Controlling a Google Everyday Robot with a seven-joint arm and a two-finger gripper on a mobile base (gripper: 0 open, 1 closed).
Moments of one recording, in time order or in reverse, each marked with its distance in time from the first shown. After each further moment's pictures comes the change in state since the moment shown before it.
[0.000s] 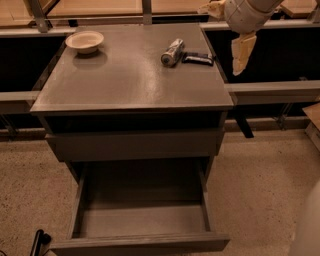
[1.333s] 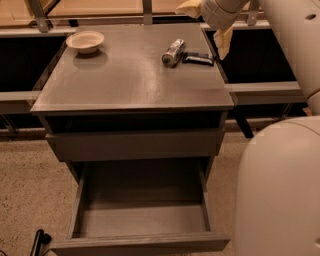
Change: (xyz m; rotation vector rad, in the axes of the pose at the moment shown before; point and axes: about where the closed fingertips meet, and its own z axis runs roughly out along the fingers) arm 0.023 -0.069 0.062 0.056 0.090 -0.372
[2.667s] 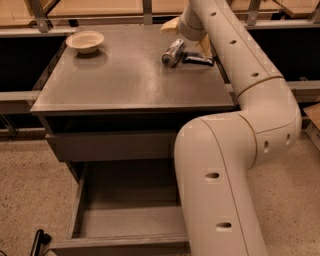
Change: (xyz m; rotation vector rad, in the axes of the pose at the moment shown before) arm 0.032 -0.025 0.124 -0.087 0.090 -0.222
